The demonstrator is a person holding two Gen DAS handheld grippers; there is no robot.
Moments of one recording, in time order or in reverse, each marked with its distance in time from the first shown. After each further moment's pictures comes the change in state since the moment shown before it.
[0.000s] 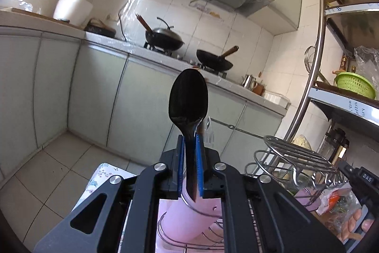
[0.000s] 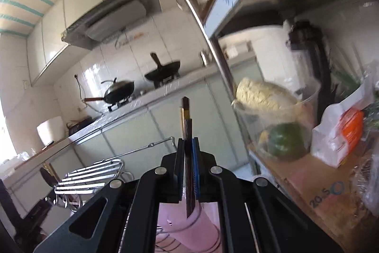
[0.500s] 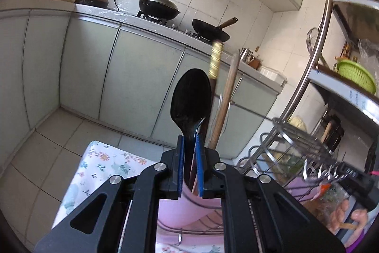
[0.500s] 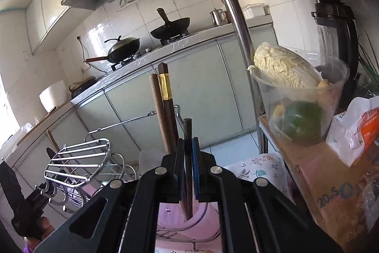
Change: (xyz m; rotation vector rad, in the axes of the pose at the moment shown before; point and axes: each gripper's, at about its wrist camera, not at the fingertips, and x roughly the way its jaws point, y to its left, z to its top) left arm 0.021 0.007 -0.004 -0.006 0.179 -0.037; right arm 0.045 0.006 0.000 -0.065 0.241 0.026
